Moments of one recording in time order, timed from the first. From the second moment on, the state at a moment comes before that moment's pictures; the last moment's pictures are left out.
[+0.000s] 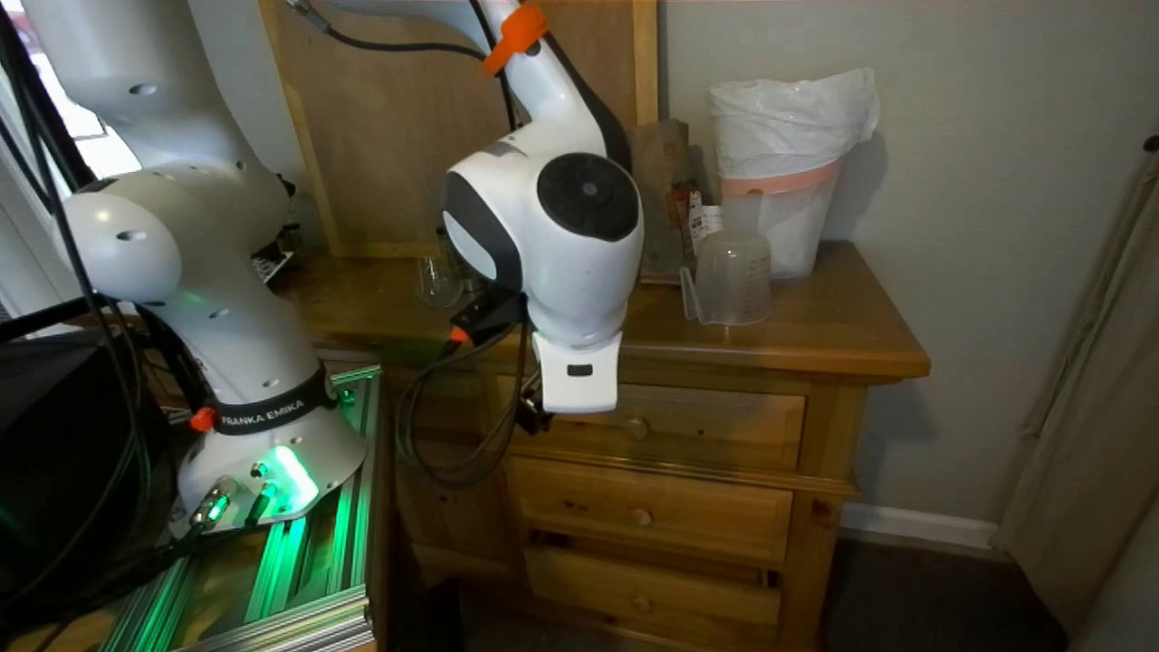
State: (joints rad) arm -0.22 0.07 -0.34 -2.63 0.67 2.27 -0.05
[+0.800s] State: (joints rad) arm -0.35 0.49 -0.24 -2.39 0.96 2.08 -0.27
